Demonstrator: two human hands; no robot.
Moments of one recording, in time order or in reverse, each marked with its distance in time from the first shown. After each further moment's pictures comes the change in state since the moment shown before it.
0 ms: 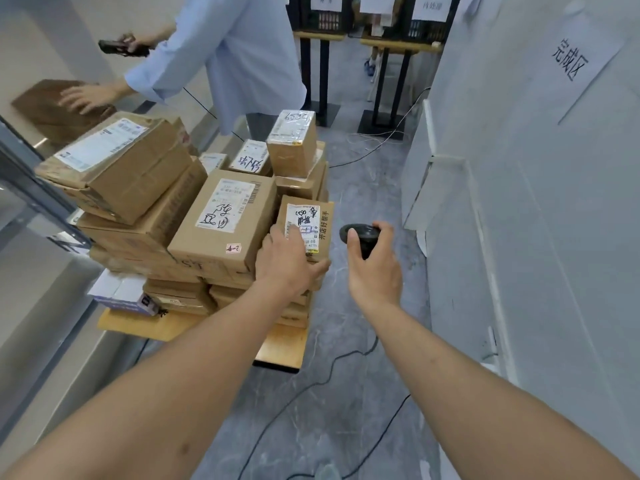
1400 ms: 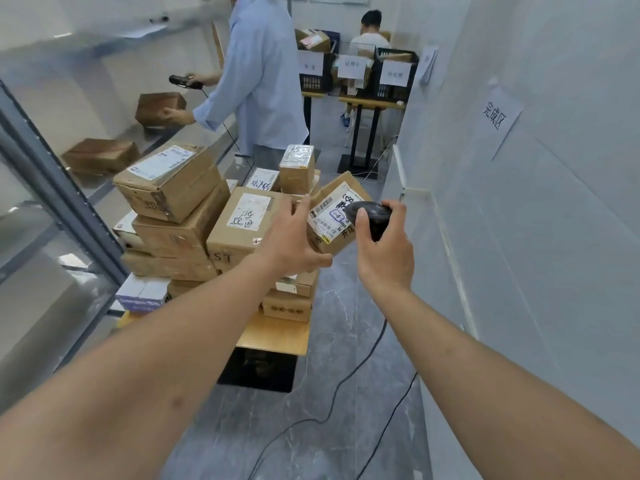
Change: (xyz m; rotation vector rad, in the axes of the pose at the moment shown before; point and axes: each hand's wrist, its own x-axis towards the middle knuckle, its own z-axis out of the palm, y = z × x) left_hand -0.085 -0.022 -0.101 -0.307 0.123 0.377; right_hand -0.110 -0.071 -0.076 0.056 0.220 -0.211
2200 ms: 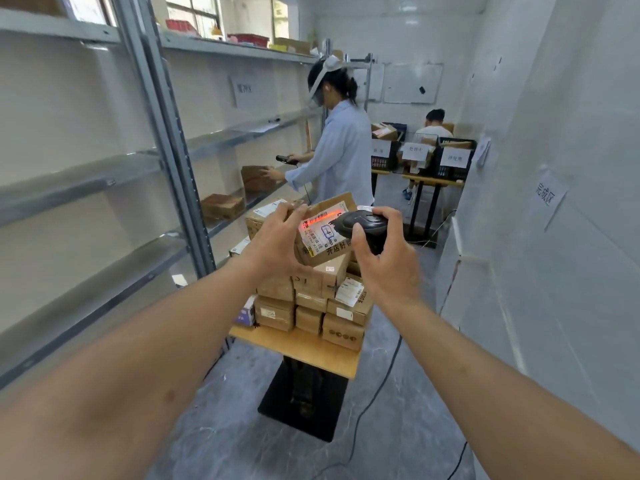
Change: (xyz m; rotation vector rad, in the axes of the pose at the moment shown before) left_hand -0.162 0.012 -0.177 0.316 0.219 0.031; right_hand -0.124 -0.122 -0.071 0.168 -0.113 -0.500
